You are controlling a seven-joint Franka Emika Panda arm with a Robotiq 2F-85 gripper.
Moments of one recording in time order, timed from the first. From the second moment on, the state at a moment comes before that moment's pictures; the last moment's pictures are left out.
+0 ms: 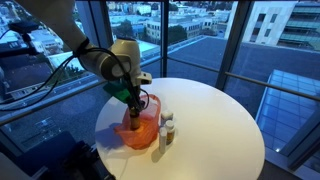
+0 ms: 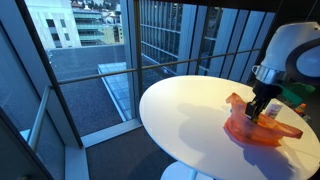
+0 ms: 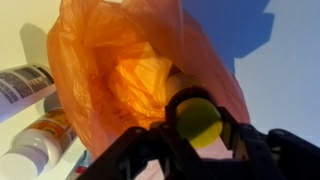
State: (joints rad) arm 0.04 0.10 0.01 -2.55 0.01 2.61 0.05
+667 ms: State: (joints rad) arm 0.02 -0.04 0.00 -2.54 0.00 2.54 0.05
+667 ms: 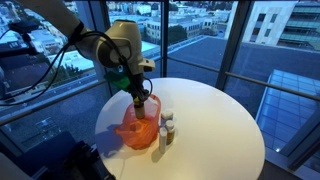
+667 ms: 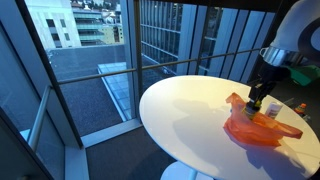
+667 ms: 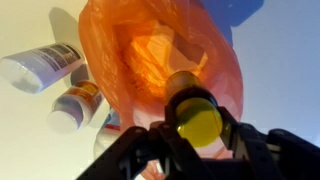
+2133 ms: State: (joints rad) arm -0.27 -0.25 -0.19 -2.54 -0.06 2.42 0.05
